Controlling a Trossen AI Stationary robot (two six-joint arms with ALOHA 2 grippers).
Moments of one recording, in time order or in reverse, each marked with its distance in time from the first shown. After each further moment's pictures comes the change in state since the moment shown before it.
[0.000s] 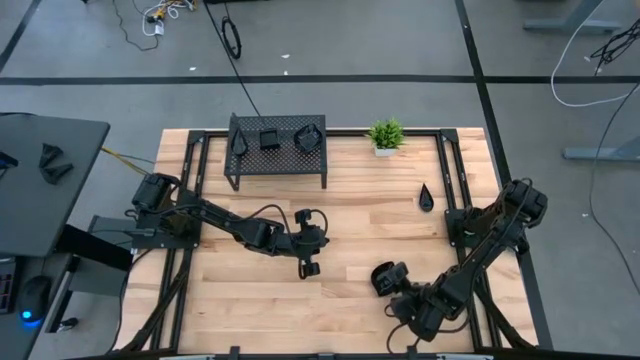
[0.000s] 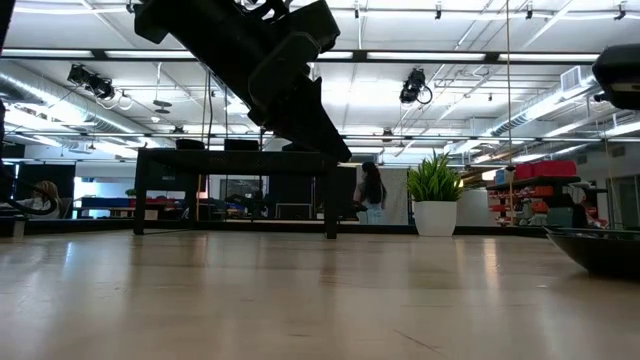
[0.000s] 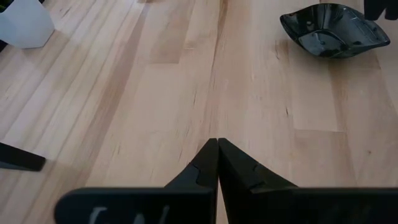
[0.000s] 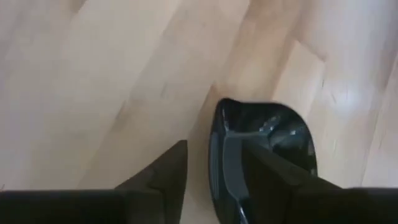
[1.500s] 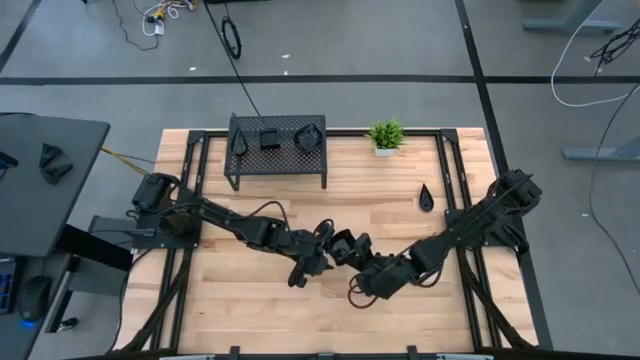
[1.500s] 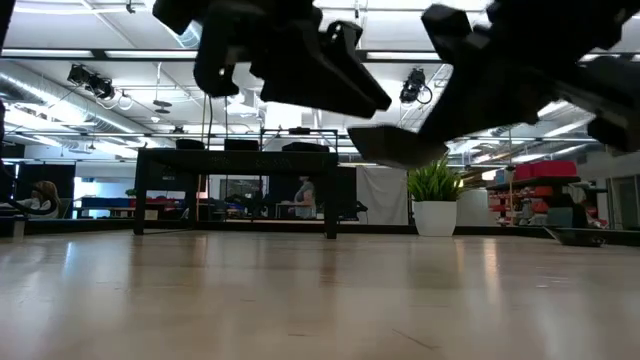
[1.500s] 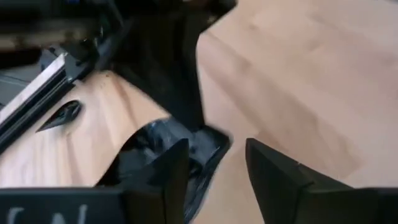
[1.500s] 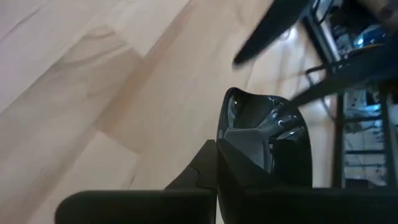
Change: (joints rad) left arm -0.004 0.000 0.059 0.063 0.364 0.689; right arm -0.351 -0.041 0.000 0.372 0.134 -0.700
